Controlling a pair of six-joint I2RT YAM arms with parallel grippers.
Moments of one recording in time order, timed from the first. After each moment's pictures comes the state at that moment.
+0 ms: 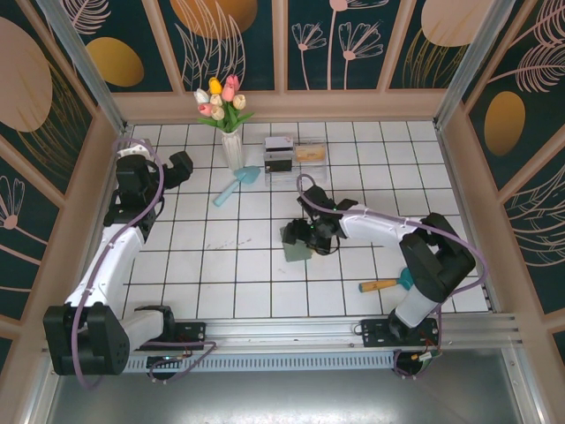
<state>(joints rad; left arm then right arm) -0.01 1.15 0.84 -0.09 0.09 -0.48 0.75 1.64 0.96 -0.48 -0.28 0.90</state>
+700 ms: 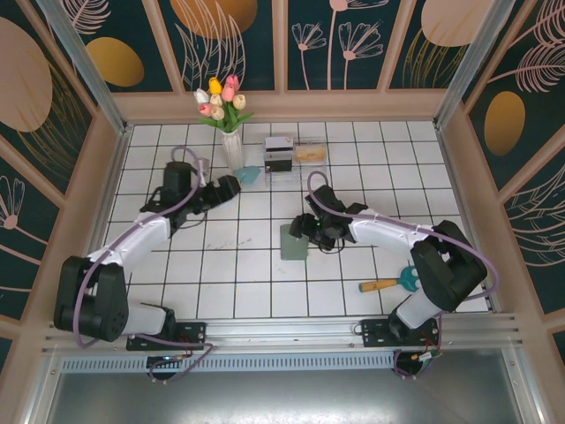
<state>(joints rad) -0.27 1.38 0.79 -0.06 0.46 -0.70 0.70 1.56 0.87 -0.40 -0.16 0.98</state>
